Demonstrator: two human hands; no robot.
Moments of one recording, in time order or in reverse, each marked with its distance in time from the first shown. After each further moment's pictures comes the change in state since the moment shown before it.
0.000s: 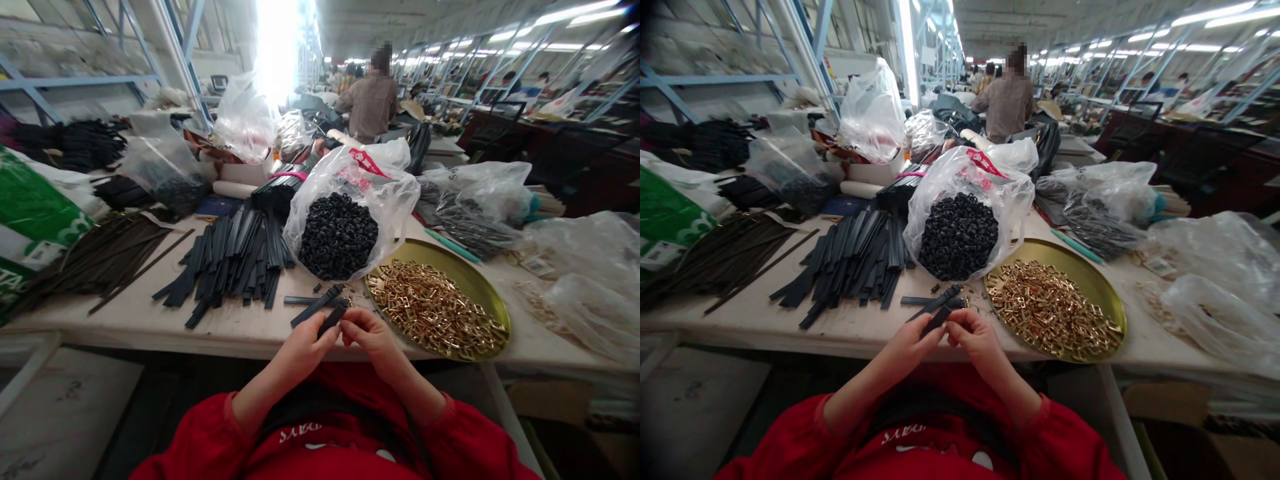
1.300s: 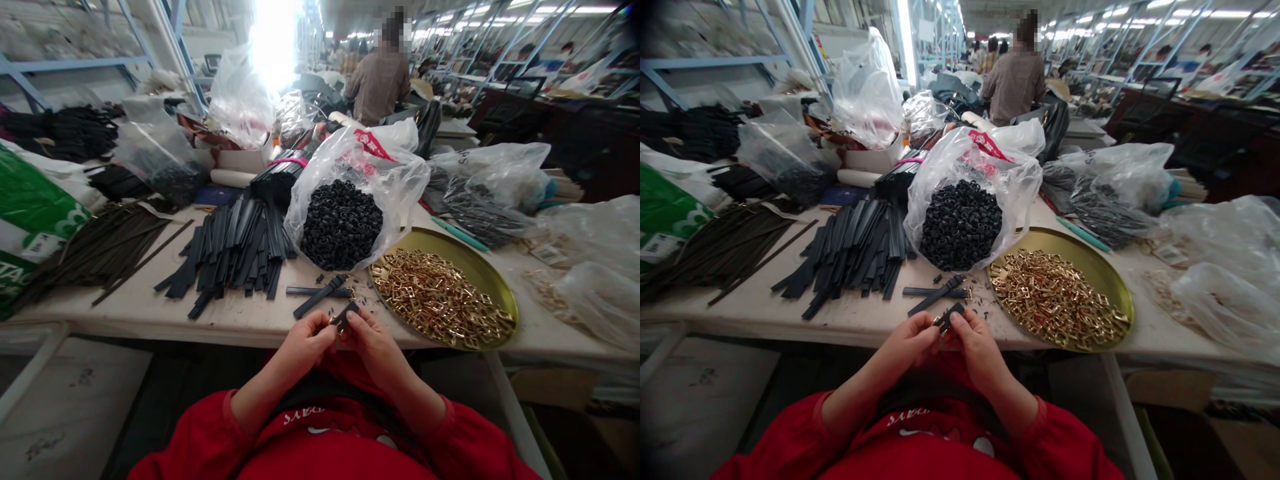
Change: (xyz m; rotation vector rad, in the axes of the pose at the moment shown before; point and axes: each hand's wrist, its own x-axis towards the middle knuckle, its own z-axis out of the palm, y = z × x) left_hand -0.011 0.001 0.006 -0.416 -0.079 -0.301; right_hand -0.018 0.010 0.018 0.137 -0.011 0.107
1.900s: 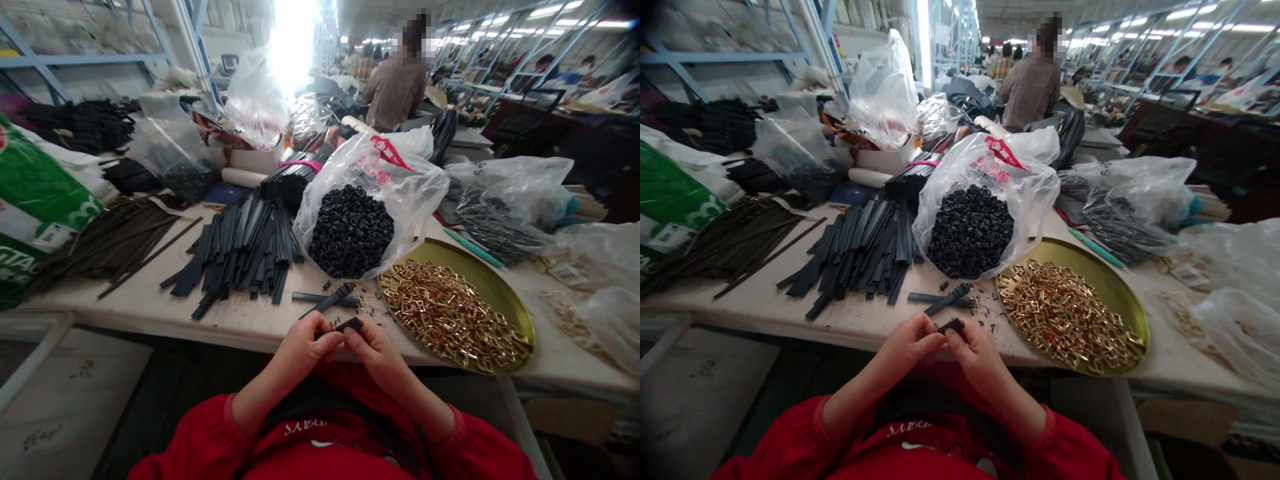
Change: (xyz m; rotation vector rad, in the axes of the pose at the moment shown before) left_hand 0.006 -0.006 -0.017 0.148 0.071 0.116; right_hand 0.012 -0.009 -0.008 -0.623 -0.100 -0.286
